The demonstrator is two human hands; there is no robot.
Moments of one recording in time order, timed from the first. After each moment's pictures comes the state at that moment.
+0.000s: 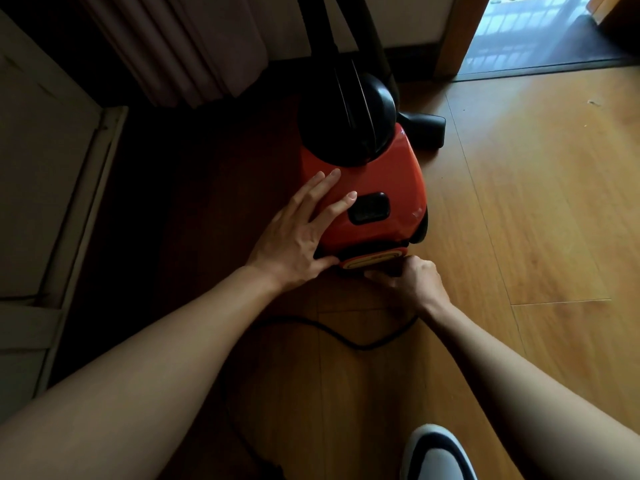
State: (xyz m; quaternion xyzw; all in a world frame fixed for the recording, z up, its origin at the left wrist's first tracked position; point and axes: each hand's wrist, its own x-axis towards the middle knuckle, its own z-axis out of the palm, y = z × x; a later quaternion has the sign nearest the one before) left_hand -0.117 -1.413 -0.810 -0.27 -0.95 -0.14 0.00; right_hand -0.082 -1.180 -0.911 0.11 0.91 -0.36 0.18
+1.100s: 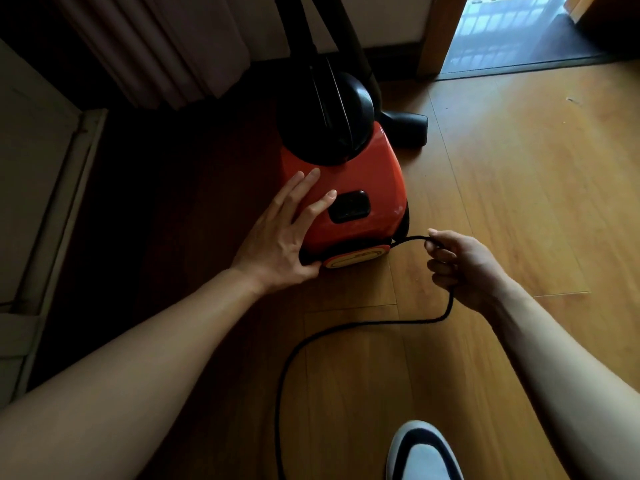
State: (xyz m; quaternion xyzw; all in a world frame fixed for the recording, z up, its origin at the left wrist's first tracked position) left_hand -0.117 -1.411 -0.820 -0.28 -0.94 -0.17 0.03; right_hand -0.086 -1.105 -0.851 0.25 0.57 -0.75 0.23
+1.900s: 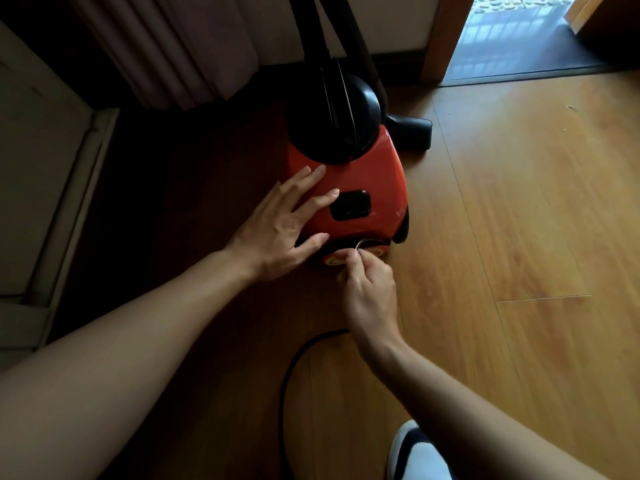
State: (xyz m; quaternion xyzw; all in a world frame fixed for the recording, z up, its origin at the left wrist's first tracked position) left_hand -0.126 -1.422 -0.797 -0.29 -0.94 -0.18 -0.02; right_hand -0.030 -1.266 -0.796 0.18 0.77 -0.62 0.03
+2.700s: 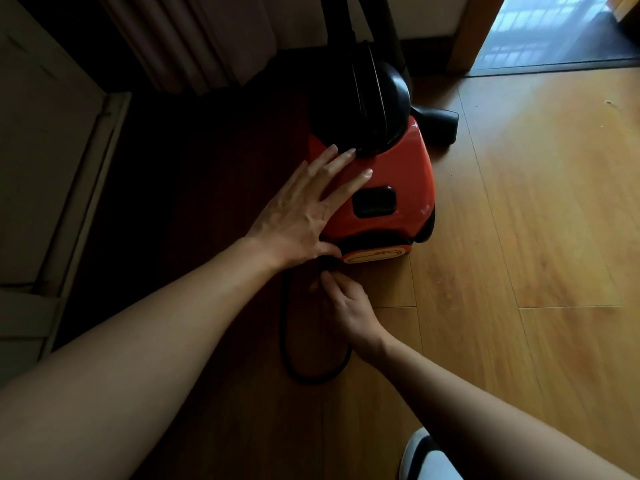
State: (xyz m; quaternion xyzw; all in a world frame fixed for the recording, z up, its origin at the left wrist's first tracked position) left_hand -0.139 -1.413 -0.791 -0.31 -0.95 -0.04 -0.02; right_hand -0.035 -1.287 -0.882 0.10 0.68 -0.69 0.24
